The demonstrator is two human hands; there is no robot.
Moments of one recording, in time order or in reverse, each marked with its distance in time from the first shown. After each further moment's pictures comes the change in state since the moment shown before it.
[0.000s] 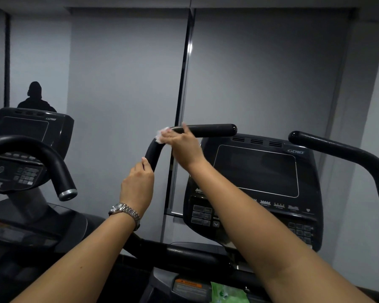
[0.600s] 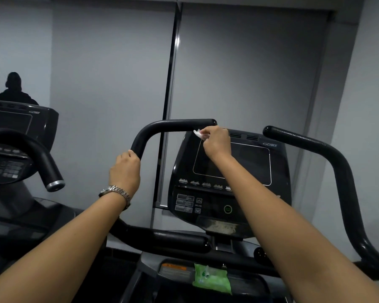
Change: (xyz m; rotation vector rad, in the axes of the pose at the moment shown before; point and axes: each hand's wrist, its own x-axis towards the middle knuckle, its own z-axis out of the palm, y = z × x) left_hand 0.003 0.014 -0.016 -0.073 -0.045 -0.057; right_hand -0.069 0.061 -0.067 0.297 0.105 0.775
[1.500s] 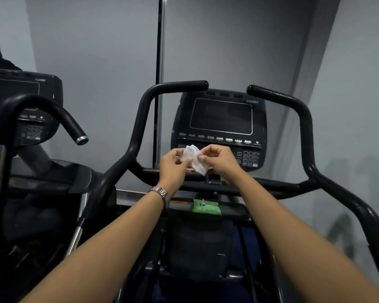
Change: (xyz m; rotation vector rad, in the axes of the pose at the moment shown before) left_hand -0.177 0.061 -0.051 -1.329 -0.331 -0.227; right_hand -0.223 -0.029 -0.083 0.675 -0.420 0.368
